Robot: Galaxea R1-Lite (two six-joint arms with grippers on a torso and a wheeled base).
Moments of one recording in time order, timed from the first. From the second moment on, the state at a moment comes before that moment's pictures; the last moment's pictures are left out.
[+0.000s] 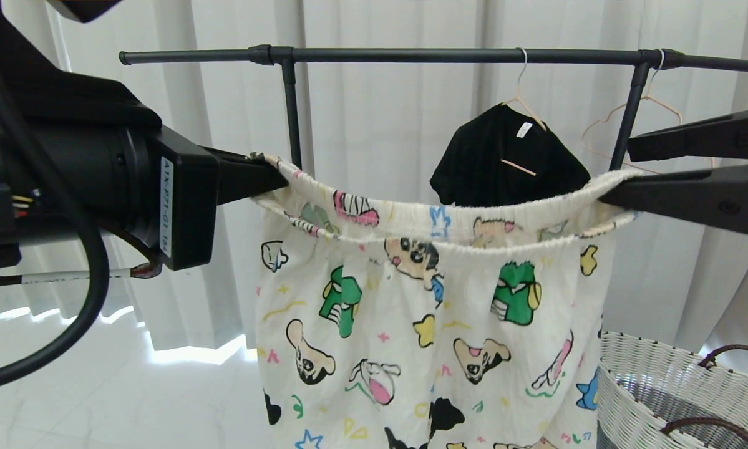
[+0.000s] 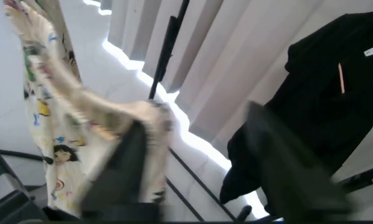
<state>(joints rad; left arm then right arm) -0.78 1.32 -1.37 0.37 0.13 0.14 0.95 1.27 -1.41 0.39 -0.16 -0.13</state>
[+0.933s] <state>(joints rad) -0.53 1.29 -1.14 0.22 0.30 0.18 0.57 1.08 -1.23 0.66 -0.32 -0.19</state>
